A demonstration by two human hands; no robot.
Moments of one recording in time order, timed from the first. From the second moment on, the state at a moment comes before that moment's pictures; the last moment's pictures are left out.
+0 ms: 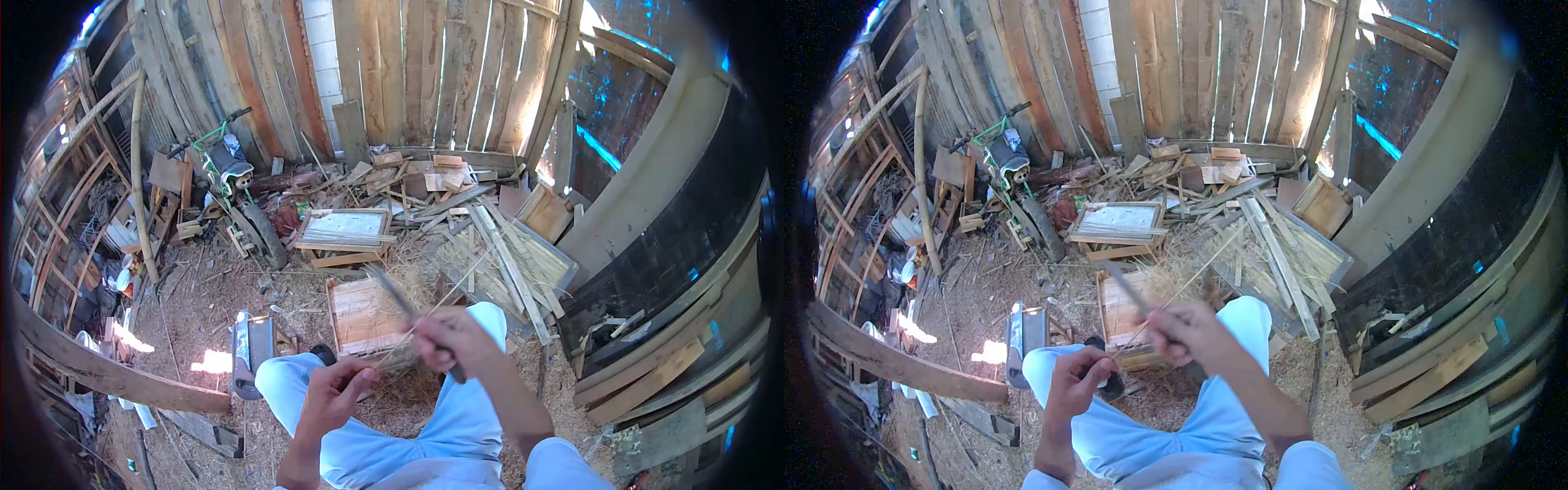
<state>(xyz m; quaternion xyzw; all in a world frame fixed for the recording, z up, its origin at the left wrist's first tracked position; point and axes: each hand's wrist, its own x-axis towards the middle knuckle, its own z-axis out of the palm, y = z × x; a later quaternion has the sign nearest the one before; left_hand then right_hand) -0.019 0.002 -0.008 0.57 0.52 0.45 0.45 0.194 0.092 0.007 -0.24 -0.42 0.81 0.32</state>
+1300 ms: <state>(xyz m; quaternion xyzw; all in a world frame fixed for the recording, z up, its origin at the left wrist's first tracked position) 0.004 0.005 0.008 0.66 0.54 0.50 0.15 0.194 0.082 0.021 -0.26 -0.53 0.75 0.31</state>
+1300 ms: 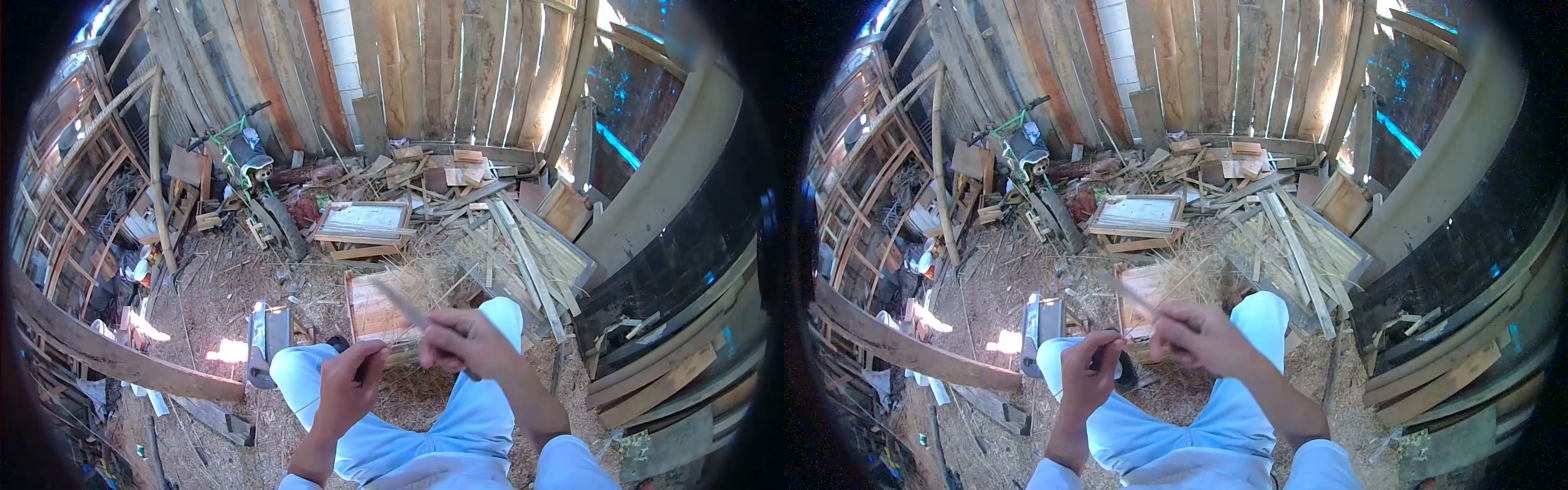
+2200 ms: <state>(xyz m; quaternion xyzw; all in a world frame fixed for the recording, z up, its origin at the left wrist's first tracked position) -0.012 -0.008 0.011 0.65 0.56 0.47 0.21 0.210 0.094 0.035 -0.27 -0.47 0.75 0.38</state>
